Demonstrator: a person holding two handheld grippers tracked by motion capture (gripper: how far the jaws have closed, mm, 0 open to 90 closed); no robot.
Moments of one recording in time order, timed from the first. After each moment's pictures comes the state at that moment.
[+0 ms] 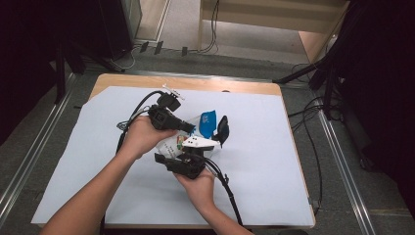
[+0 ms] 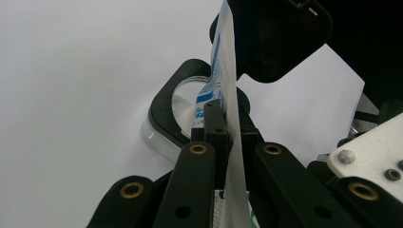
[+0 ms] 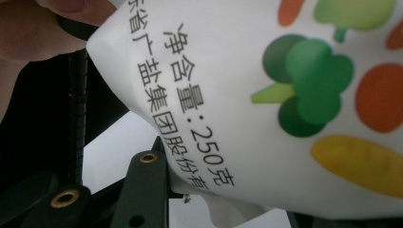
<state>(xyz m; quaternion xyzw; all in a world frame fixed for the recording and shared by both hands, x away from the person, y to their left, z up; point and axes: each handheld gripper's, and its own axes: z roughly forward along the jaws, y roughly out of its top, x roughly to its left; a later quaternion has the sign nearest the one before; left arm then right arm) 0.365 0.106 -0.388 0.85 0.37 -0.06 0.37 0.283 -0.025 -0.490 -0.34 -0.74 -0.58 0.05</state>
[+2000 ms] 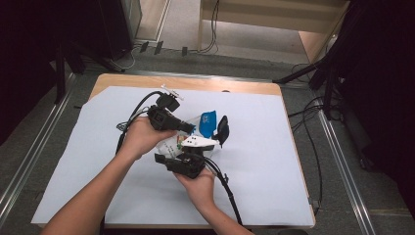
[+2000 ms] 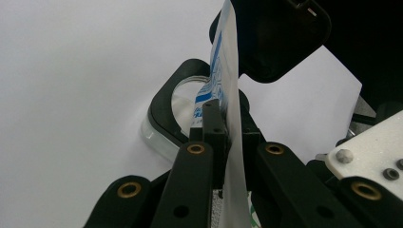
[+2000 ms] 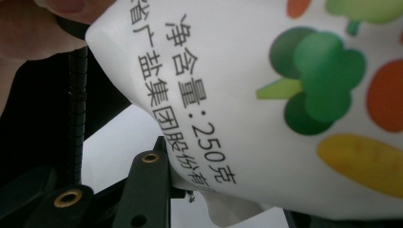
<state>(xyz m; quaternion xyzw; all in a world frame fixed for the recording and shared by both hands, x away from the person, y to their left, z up) 0.364 0.108 -0.390 0.85 0.37 -0.06 0.37 0.284 -0.025 -0.489 -0.33 -0.75 -0.58 0.05</state>
